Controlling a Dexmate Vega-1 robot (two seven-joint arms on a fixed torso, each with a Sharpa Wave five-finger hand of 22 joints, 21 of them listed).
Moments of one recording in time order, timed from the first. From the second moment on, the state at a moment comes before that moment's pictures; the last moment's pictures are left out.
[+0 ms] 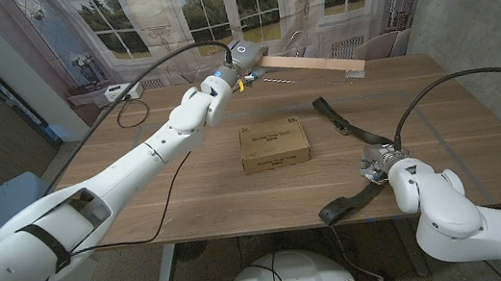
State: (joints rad) left arm 0.35 0.56 0.90 -1.61 1.03 0.25 0.08; left_hand 0.81 0.17 0.72 0.16 0.37 0.54 0.01 0.82 0.65 0.81 -0.12 1.56 1.24 1.40 -0.20 1.05 1.14 0.84 -0.10 1.43 0.50; right arm -0.97 -1.10 -0.95 -2.45 -0.82 -1.32 0.36; right_hand 1.18 0.11 0.32 -0.16 0.22 0.82 -0.09 0.62 0.34 0.75 -0.09 0.60 0.43 0.74 -0.07 0.74 0.66 0.54 -0.03 0.40 0.22
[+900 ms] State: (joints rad) left arm 0.34 0.55 0.91 -1.58 1.04 0.25 0.06; left_hand 0.79 0.17 0.74 0.16 0.36 0.54 0.01 0.83 0.64 0.81 -0.12 1.56 1.24 1.40 -0.20 1.05 1.14 0.83 -0.10 1.46 0.48; right arm -1.41 -0.90 -0.48 -2.24 -0.44 -0.63 -0.43; right_hand 1.04 0.04 0.11 -0.08 0.33 0.11 -0.12 0.43 0.36 0.16 -0.07 0.46 0.49 0.51 -0.05 0.38 0.75 0.42 0.04 0.54 0.22
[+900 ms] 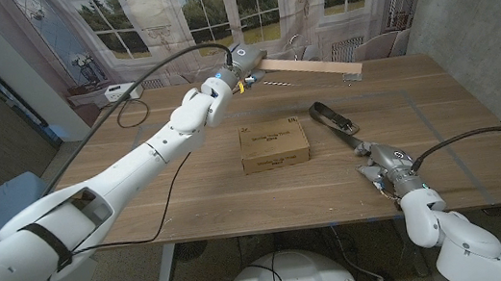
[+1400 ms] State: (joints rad) left arm 0.33 0.55 0.91 -1.56 1.02 0.25 0.06; left_hand 0.77 0.17 0.75 0.16 0.35 0.53 0.01 0.83 0.64 0.81 -0.12 1.56 1.24 1.40 -0.20 1.05 1.13 0.82 -0.10 1.48 0.46; right arm -1.57 -0.73 -0.18 -2.10 -0.23 -0.16 -0.72; right_hand 0.95 0.00 0.02 -0.04 0.35 -0.02 -0.09 0.25 0.25 -0.05 -0.03 0.36 0.43 0.20 -0.04 0.19 0.65 0.28 0.05 0.51 0.21
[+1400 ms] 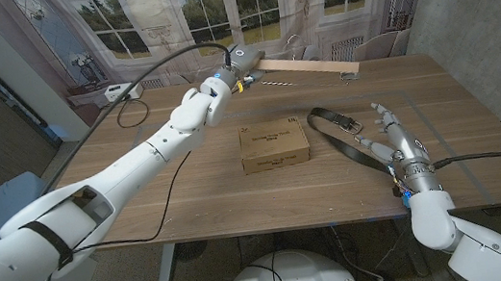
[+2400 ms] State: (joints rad) left arm 0.33 0.58 0.90 -1.55 1.00 0.24 0.08; left_hand 0.75 0.17 0.77 0.16 0.35 0.53 0.01 0.84 0.63 0.81 -0.13 1.56 1.24 1.40 -0.20 1.05 1.13 0.81 -0.09 1.51 0.44; right arm -1.32 -1.12 -0.24 -2.35 0.00 -0.56 -0.07; right_hand 0.75 -0.06 -0.16 0.05 0.37 0.04 -0.03 0.21 0.20 0.02 0.02 0.28 0.36 0.18 -0.04 0.23 0.54 0.17 0.09 0.46 0.20
